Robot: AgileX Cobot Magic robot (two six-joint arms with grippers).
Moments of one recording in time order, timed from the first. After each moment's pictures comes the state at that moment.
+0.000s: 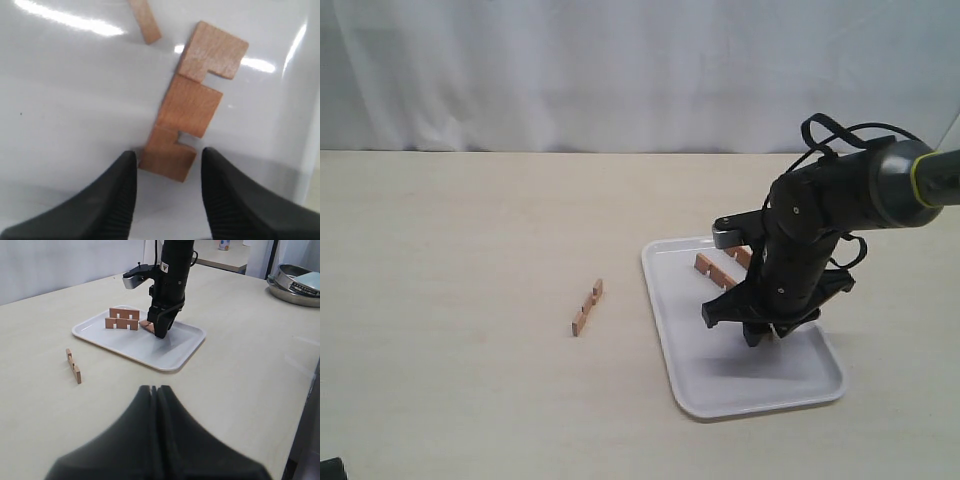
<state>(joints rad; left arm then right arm) -0.79 0.00 0.00 0.05 0.31 -0.08 0.33 2.01 -1.20 -0.14 0.73 0.22</state>
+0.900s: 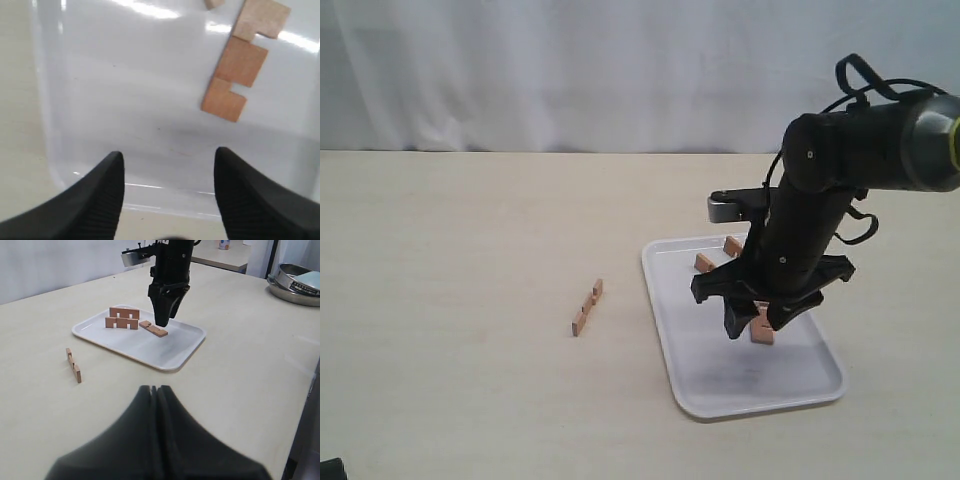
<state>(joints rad) -0.79 0.00 0.00 0.05 0.32 -0.08 0.33 1.92 -1.27 0.08 0.95 0.10</state>
